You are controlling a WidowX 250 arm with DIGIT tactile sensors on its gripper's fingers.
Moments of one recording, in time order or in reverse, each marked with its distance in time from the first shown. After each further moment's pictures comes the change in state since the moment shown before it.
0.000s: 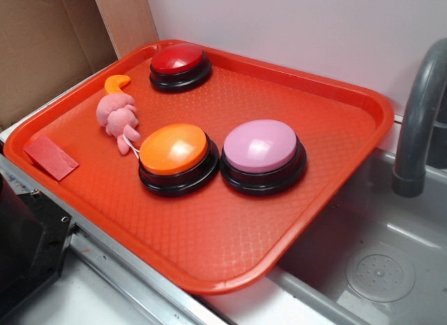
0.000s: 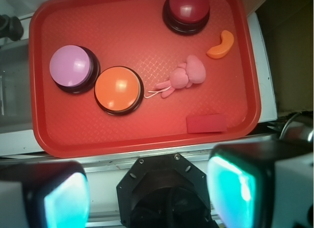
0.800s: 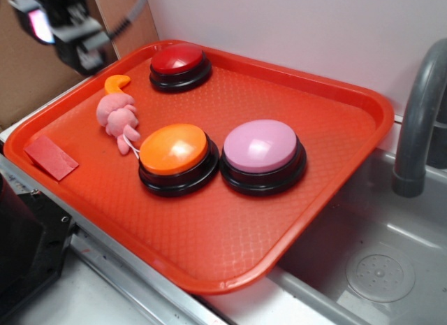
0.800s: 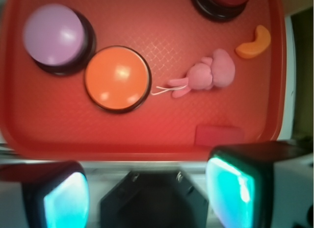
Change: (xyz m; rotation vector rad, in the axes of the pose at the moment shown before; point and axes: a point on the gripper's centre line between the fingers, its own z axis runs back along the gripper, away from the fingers) arm 0.032 -0.024 -0.093 0.123 0.137 -0.231
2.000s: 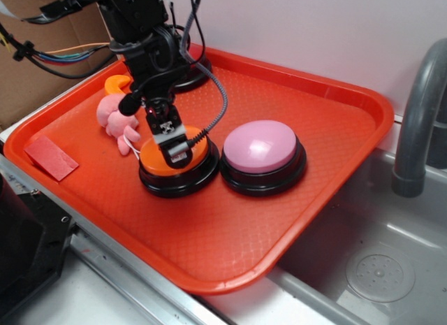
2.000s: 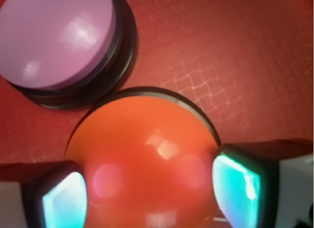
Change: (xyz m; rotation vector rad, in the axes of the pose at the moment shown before) arm 0.049 -0.009 -0.096 -0.112 -0.122 -0.276
